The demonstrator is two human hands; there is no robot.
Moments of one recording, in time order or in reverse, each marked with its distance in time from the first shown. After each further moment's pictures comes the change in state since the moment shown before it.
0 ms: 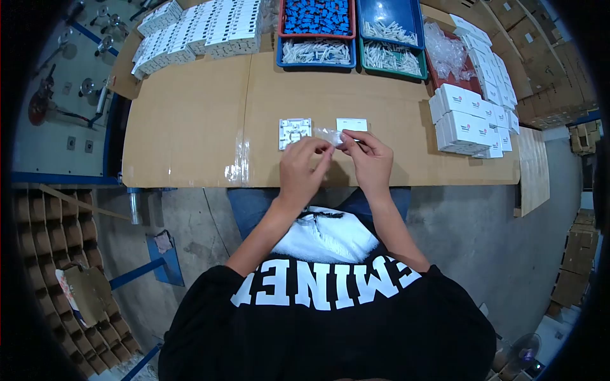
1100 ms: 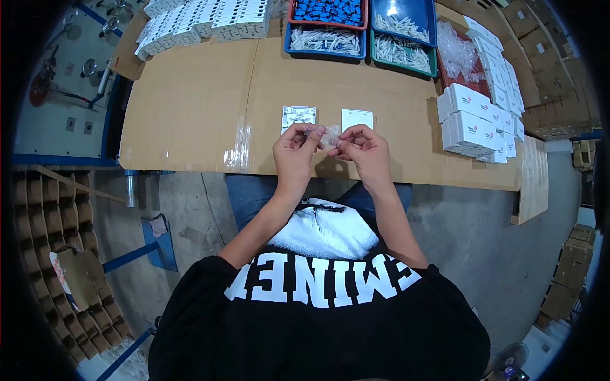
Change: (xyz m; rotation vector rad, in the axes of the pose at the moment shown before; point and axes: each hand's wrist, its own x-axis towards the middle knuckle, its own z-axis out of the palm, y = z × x) left_hand -0.009 -0.010 0.011 -0.814 0.208 -0.638; right_hand 0.002 -0.002 -0.008 0.112 -0.281 0.270
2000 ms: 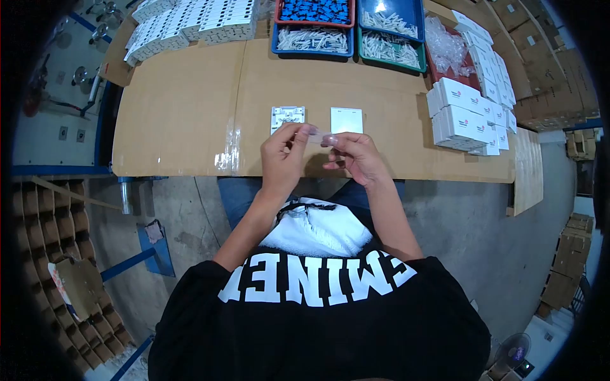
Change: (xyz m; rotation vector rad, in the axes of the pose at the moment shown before) left_hand 0.000 0.025 -0.008 0.490 -0.184 0.239; right_hand 0.005 0.008 -0.023 0.262 -0.081 0.310
